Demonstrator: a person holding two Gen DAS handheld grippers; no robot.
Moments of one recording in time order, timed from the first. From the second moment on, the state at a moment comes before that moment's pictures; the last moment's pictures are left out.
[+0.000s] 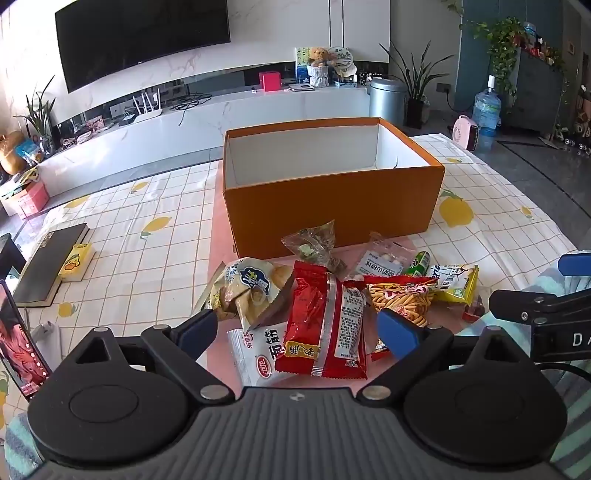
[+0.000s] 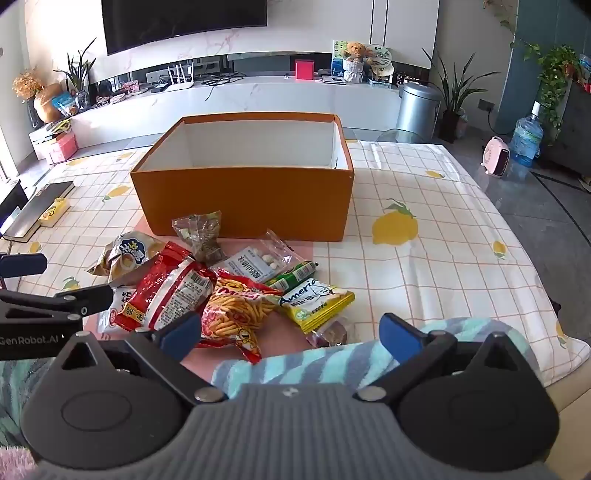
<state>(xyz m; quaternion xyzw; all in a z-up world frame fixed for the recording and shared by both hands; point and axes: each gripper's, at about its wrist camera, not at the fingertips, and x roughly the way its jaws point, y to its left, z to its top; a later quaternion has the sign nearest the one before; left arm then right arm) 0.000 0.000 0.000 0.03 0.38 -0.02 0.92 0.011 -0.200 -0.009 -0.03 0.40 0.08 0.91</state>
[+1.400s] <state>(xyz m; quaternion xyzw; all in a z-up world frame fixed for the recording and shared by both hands) 0.001 0.000 -0.002 0.04 0.39 -0.02 0.92 0.009 -0.200 -0.008 -0.03 0.40 0.08 0.91</state>
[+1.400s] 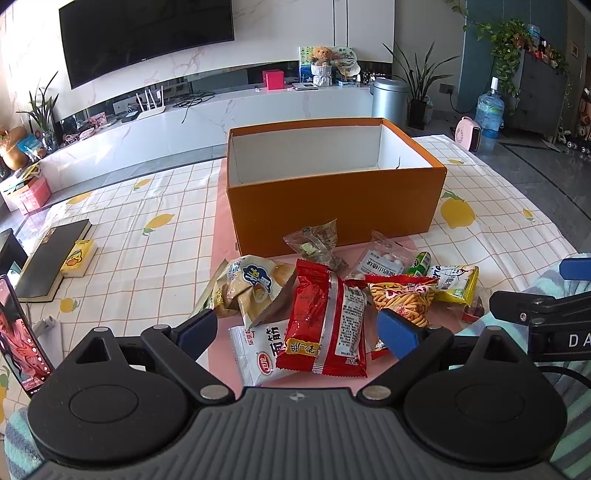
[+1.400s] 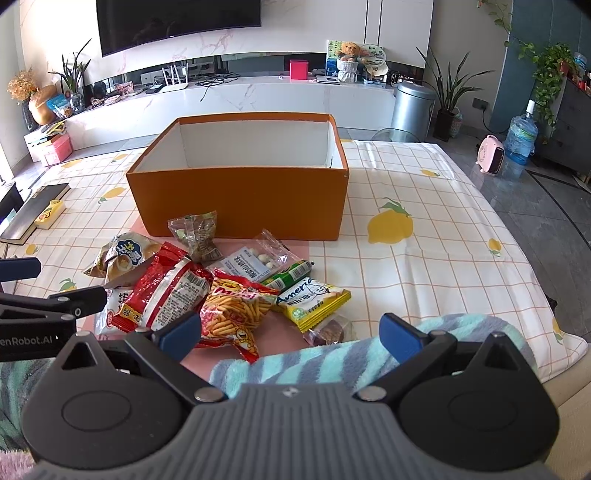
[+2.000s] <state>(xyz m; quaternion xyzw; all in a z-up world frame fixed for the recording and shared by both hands) 0.000 0.000 -0.002 0.03 0.39 -0.02 0.92 0.009 -0.200 -0.009 -0.03 0.40 0.08 0.91</state>
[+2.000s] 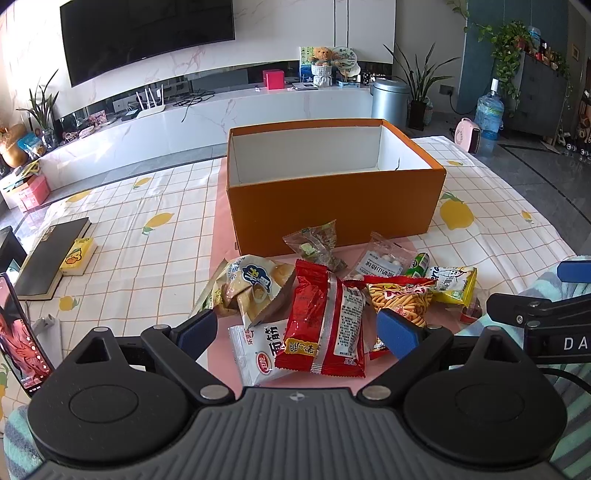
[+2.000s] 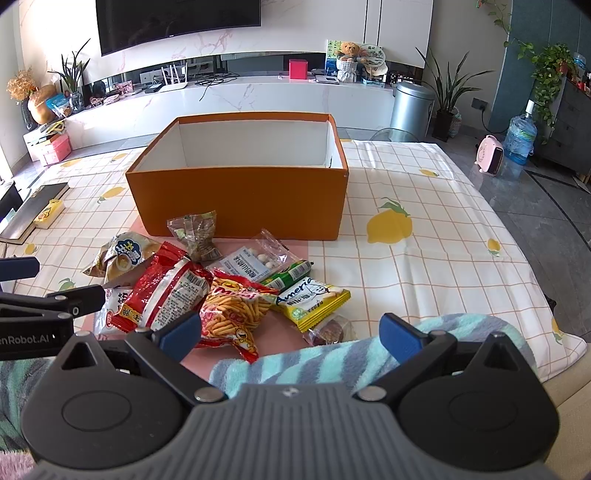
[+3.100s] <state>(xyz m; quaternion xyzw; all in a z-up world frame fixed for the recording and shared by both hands) -0.001 -0.002 0.002 0.03 0.39 -0.02 0.92 0.010 -0.198 -0.011 -0.03 0.41 0.08 0.91</state>
